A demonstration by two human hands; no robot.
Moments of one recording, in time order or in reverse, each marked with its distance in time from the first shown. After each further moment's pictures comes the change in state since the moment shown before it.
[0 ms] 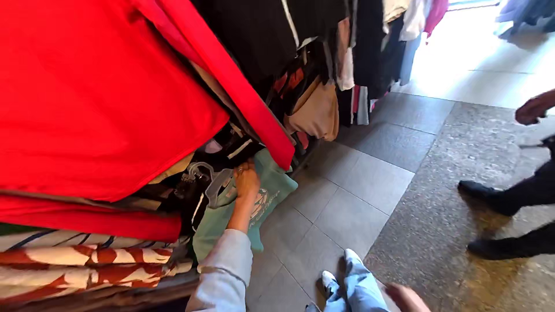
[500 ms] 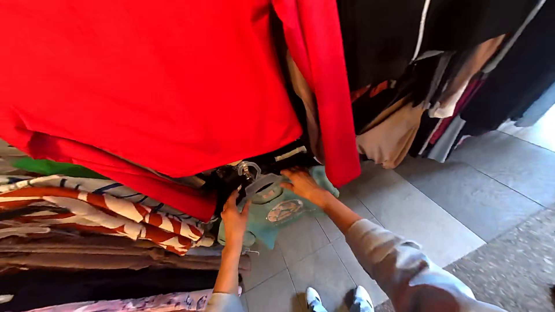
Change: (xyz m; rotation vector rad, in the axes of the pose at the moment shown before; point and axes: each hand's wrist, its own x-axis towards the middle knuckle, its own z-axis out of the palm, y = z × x) left_hand -0.100 -0.116 -0.019 -0.424 0.369 -0.470; right_hand 0.236 -0.494 -0.094 -0.297 0.092 -1.073
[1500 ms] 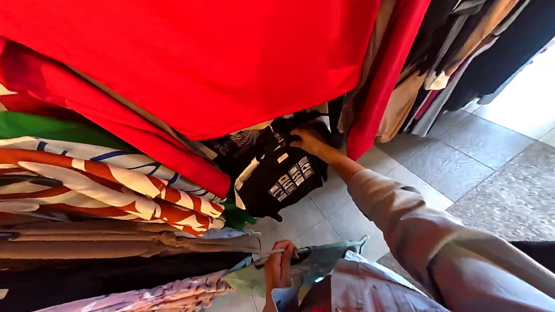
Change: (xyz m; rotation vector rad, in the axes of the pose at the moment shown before) left_hand -0.175 -0.054 -0.015 -0.711 -0.149 0.208; right_hand 0.049 -0.015 0.012 -0.063 0.048 0.110
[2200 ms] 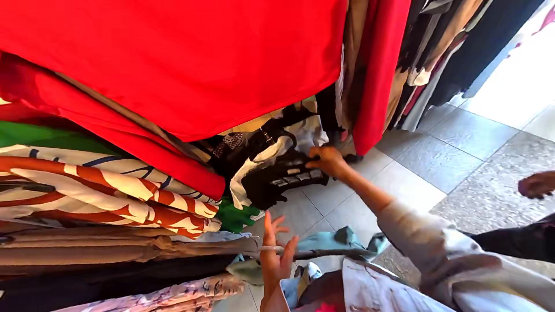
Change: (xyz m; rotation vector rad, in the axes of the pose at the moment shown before) left_hand 0.022 0.020 0.010 0.026 -0.005 0.010; right_hand -0.112 -0.003 -0.023 0.145 0.047 0.133
